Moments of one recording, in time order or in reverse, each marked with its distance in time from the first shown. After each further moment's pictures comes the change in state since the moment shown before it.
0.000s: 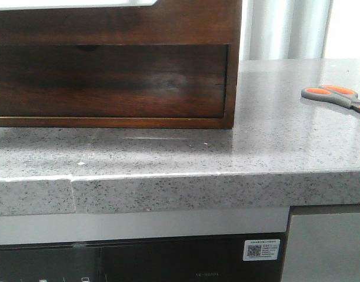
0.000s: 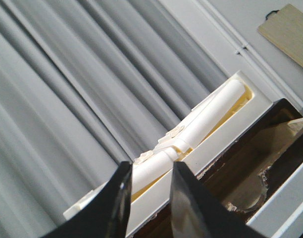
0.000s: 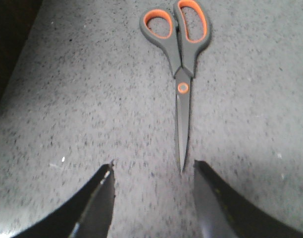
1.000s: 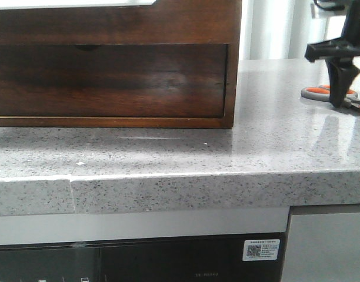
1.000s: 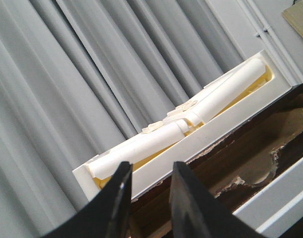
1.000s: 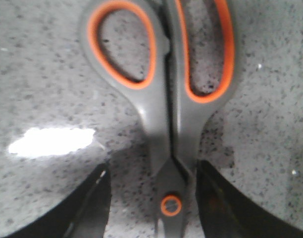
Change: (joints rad) left arm 0.000 -0.050 0.000 -0.037 0.128 -0.039; right arm -0.021 0.751 -0.639 -0.072 0.374 -0.004
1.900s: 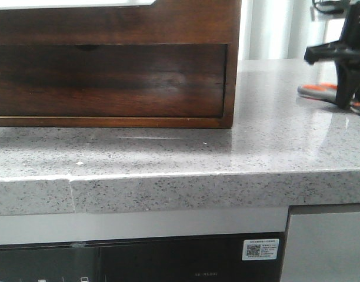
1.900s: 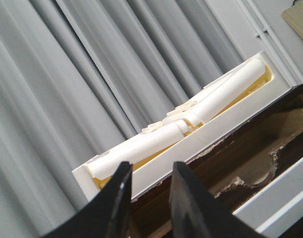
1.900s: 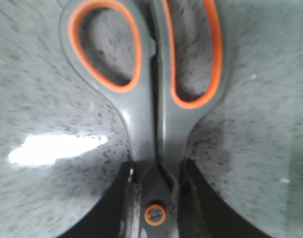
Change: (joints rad) left arm 0.000 0.000 0.000 0.000 0.000 -0.001; right arm -0.002 -0.028 -0.006 -0.002 -0.029 -0.002
